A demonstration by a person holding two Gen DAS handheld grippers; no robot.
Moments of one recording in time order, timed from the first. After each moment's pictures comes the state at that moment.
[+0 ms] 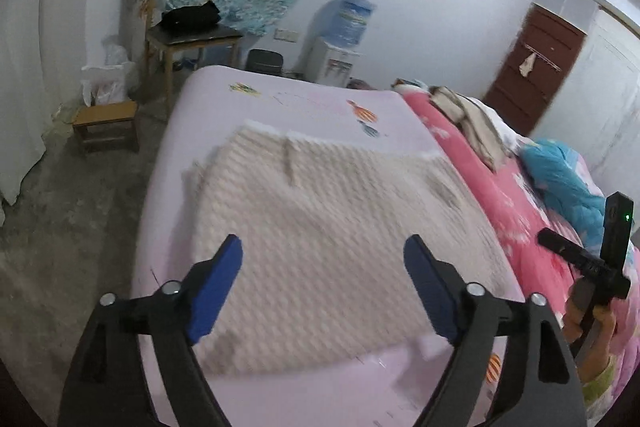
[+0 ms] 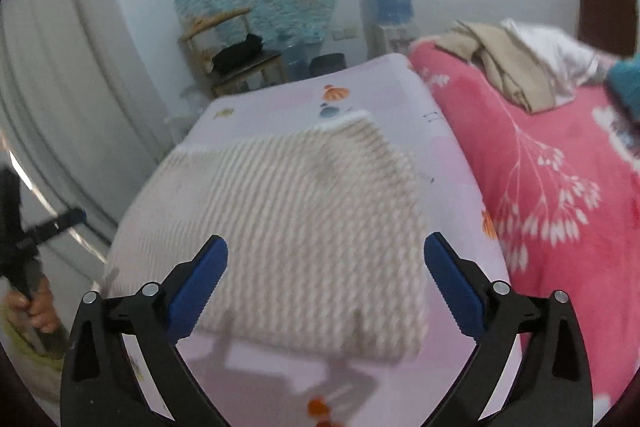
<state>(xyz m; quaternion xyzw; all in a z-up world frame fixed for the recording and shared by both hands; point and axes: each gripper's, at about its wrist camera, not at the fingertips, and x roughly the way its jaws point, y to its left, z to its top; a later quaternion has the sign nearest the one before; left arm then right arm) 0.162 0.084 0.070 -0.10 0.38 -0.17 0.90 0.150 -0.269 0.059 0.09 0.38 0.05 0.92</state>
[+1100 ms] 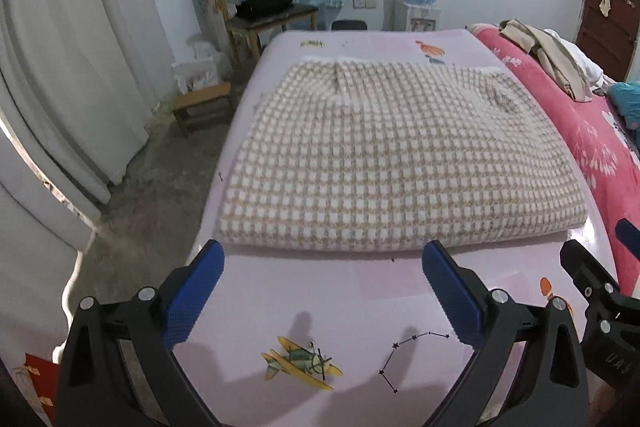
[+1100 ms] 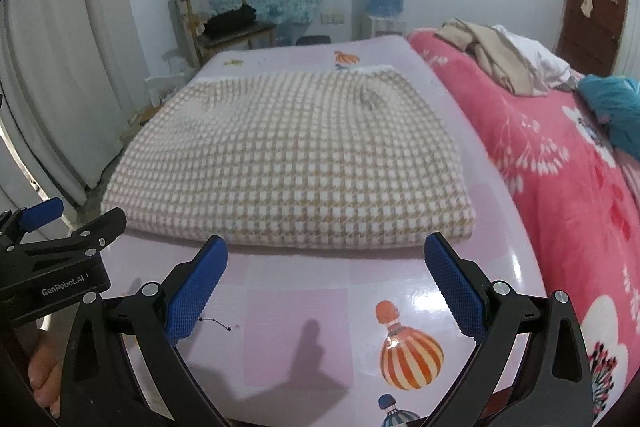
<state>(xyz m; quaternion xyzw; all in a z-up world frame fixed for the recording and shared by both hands) 0.091 0.011 0.040 0.03 0.45 0.03 0.89 0.095 -0.180 0.037 0.03 0.40 -0.01 0.91</state>
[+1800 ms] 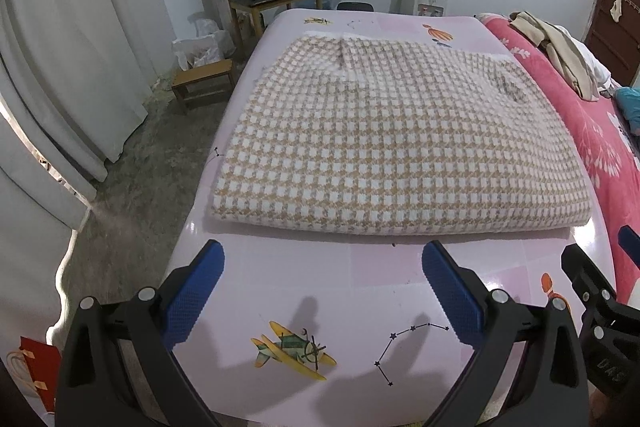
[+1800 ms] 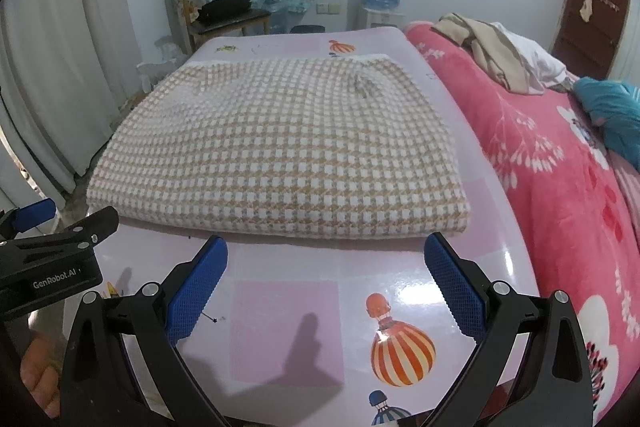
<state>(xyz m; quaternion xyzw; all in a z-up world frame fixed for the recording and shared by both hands) 0.093 0.013 0.028 0.01 0.47 0.04 0.88 0.095 -0.177 0.031 0.01 0.42 -0.02 0.91</state>
